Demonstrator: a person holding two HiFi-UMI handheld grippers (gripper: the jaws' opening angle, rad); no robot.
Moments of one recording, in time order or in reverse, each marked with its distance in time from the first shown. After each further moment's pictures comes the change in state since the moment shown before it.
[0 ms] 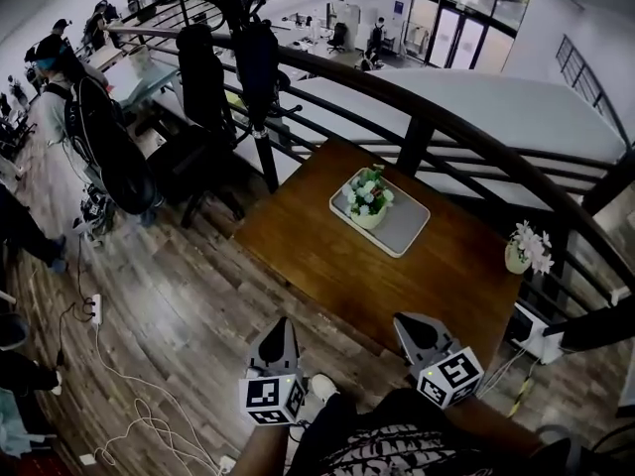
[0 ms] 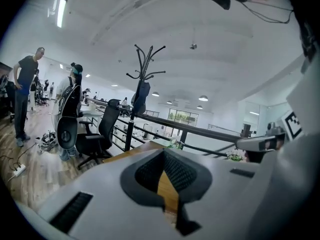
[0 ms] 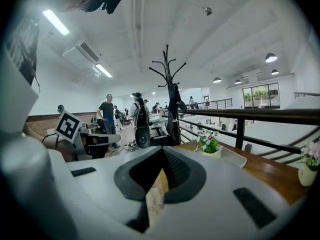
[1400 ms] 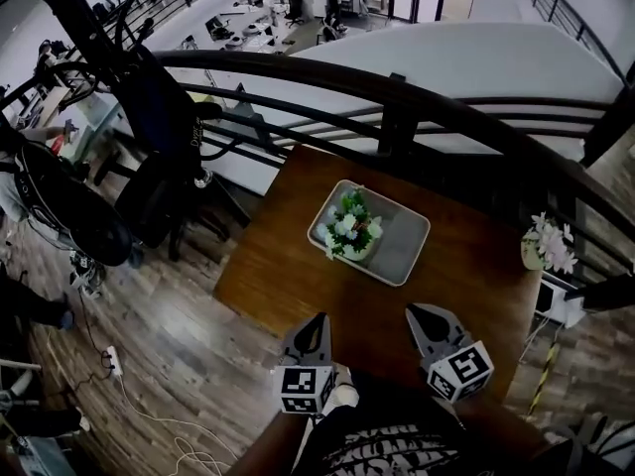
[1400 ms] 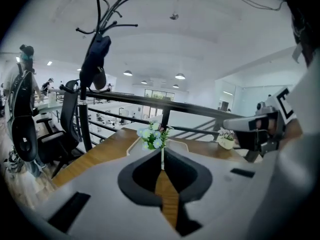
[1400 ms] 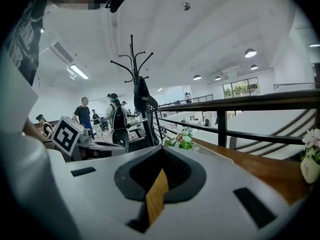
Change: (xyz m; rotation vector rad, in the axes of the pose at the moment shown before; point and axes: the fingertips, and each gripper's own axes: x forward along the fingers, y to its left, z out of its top) left arm 0.239 -0.050 -0.039 0.175 0.246 -0.288; right arm 0.104 -0.167 0.001 0.110 0.004 -0.185
